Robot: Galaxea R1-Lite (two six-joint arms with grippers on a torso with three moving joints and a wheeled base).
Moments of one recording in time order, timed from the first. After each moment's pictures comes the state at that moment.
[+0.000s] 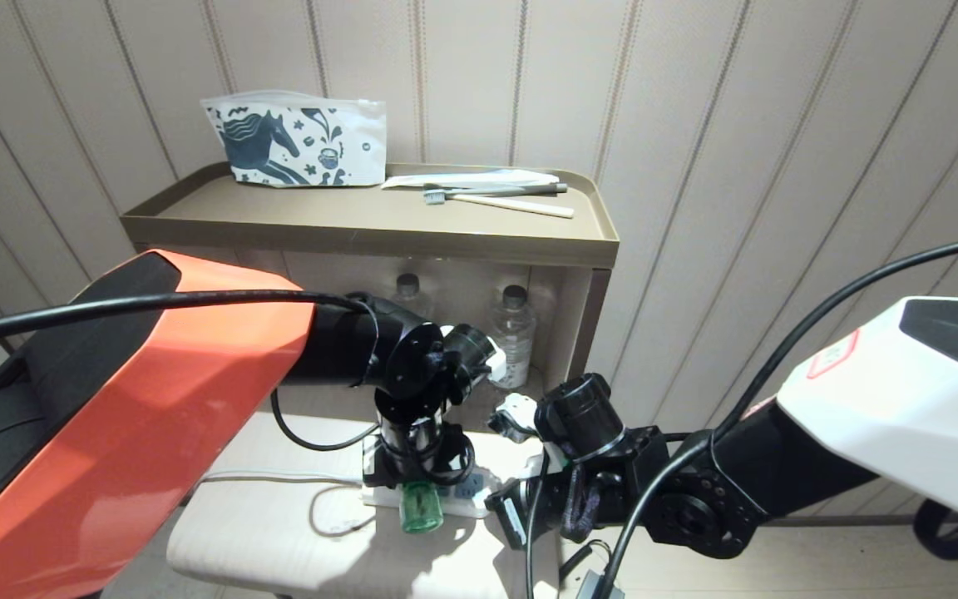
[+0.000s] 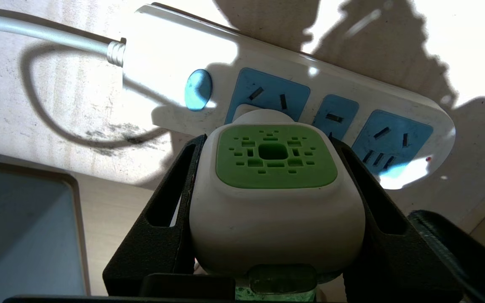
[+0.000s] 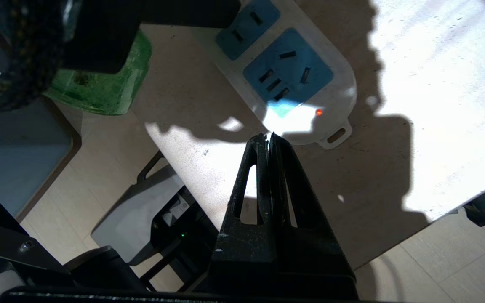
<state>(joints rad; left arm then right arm) -0.76 2.29 -1.70 0.76 0.20 -0.84 0.71 2.07 -0.94 -0.39 0.21 0.10</state>
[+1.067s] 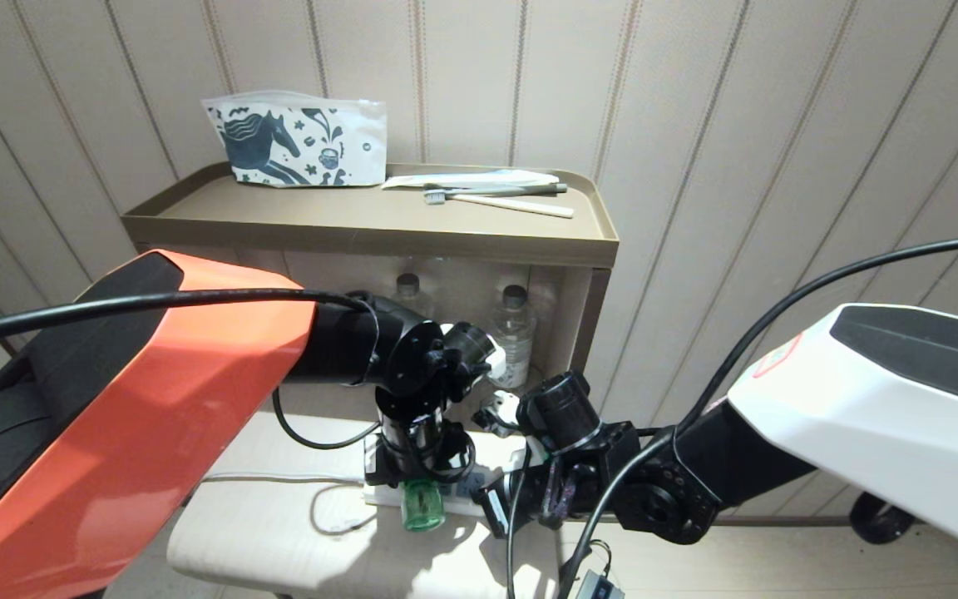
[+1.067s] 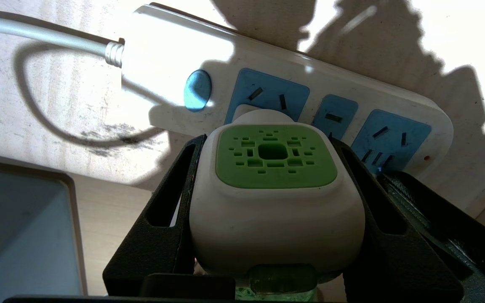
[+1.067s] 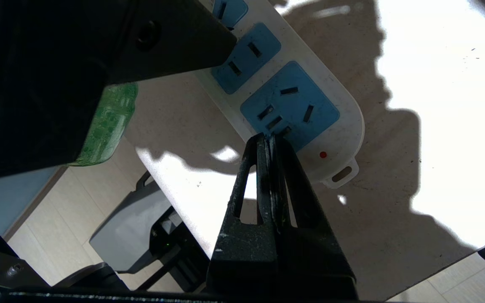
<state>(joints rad) -0.76 2.29 -1.72 0.76 0.19 -0.84 0.70 2.15 -1.03 -0.40 0.21 0.11</state>
